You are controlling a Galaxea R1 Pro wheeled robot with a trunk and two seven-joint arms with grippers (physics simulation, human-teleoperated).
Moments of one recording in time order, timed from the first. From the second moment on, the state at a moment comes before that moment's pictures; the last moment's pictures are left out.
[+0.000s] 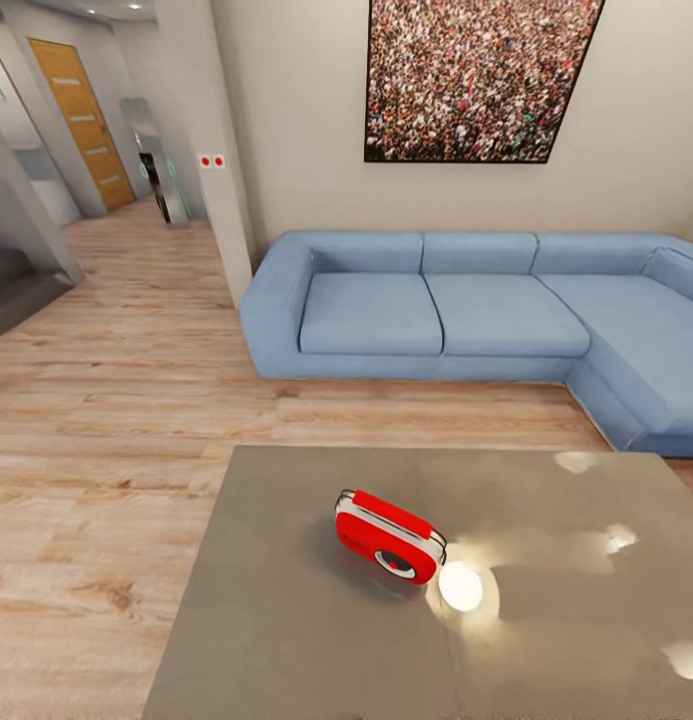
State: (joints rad) left arm 0.00 -0.01 0.00 -0.04 0.01 -0.02 0.00; right arm 0.00 -0.01 0.01 -0.01 0.01 -0.03 0.00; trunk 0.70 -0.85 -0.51
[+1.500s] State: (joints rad) left arm 0.00 -0.01 0.00 -0.04 0.01 -0.03 0.00; right arm 0.00 -0.01 0.01 -0.01 0.01 -0.03 0.00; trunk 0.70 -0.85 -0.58
